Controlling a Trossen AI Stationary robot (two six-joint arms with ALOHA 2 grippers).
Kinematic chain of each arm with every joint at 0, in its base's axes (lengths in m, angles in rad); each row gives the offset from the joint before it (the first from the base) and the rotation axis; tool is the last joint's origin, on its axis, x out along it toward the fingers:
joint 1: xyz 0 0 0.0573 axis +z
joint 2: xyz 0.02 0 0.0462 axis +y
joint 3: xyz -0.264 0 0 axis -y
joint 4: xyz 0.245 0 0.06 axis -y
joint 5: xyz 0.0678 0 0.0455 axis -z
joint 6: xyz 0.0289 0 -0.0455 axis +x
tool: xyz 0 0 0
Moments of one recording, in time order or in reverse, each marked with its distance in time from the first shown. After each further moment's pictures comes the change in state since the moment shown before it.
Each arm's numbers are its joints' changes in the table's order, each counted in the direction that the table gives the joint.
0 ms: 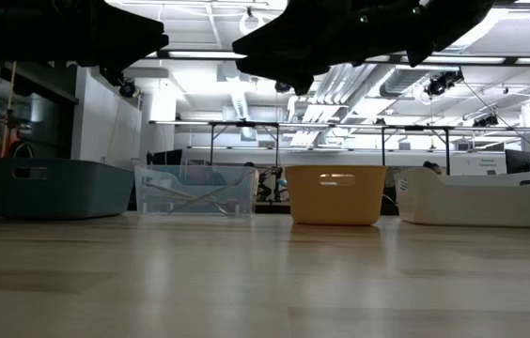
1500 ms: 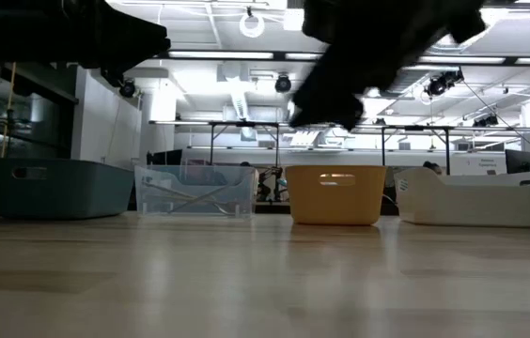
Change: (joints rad) left arm 0.017 0.000 0.000 0.000 -0.017 0.007; right arm 0.147 -0.001 0.039 -0.396 0.000 0.291
